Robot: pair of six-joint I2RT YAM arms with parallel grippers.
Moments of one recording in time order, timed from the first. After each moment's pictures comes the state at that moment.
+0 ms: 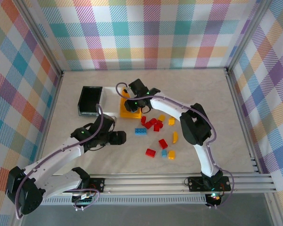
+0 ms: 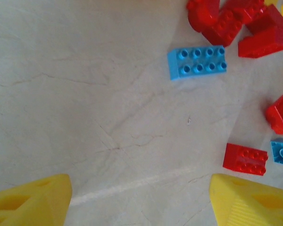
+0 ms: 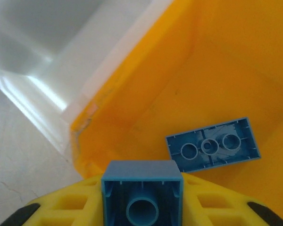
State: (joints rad) left arm -0.66 1.01 0.72 -0.71 0.02 -0.58; right arm 0.74 2.17 1.80 -0.55 -0.12 0.17
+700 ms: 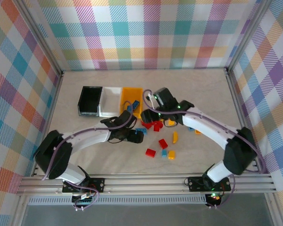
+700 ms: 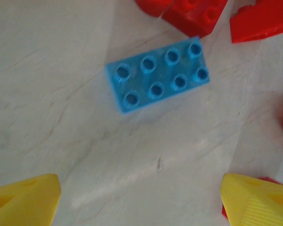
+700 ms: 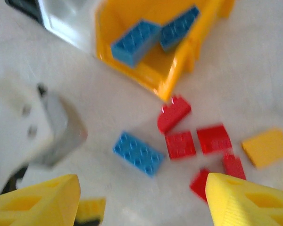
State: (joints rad) left arm -0.75 1.53 0.89 -0.47 0.06 -0.49; right arm 0.72 1.48 1.16 -0.57 -0.13 0.28
